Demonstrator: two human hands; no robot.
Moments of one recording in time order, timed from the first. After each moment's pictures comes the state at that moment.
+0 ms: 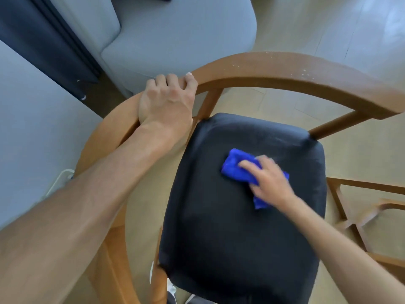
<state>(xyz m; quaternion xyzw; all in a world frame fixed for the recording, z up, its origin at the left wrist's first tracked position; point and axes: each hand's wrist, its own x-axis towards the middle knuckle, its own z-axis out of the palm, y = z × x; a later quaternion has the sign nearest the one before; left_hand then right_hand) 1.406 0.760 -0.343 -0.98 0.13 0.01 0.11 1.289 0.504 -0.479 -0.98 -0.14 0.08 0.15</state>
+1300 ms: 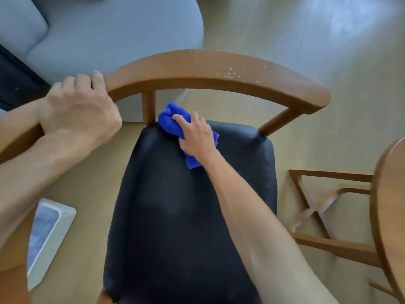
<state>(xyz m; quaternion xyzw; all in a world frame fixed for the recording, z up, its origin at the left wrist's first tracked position) 1.420 0.735 -0.352 -0.99 0.10 -0.03 0.09 1.404 0.536 -0.493 -0.99 -0.01 0.07 0.14</state>
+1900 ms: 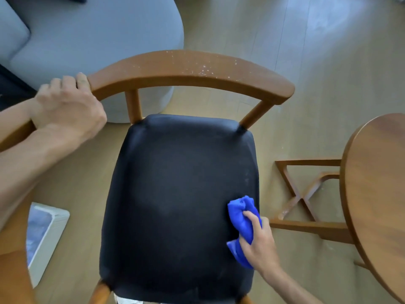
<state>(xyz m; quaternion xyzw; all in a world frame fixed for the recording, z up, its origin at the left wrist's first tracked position) 1.419 0.735 -0.349 -0.99 0.08 -0.02 0.07 1.092 0.415 -0.478 -0.92 0.23 0.10 0.30</state>
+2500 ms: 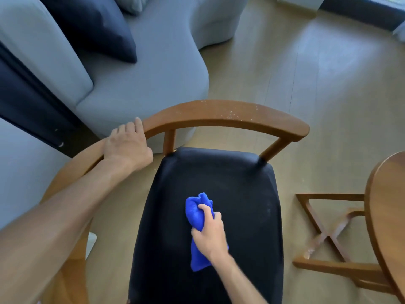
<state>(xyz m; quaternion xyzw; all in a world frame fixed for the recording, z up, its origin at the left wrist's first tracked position) 1.419 0.745 -0.341 -0.99 0.07 0.09 0.02 1.218 0.572 -0.458 -0.88 0.22 0.21 0.36</state>
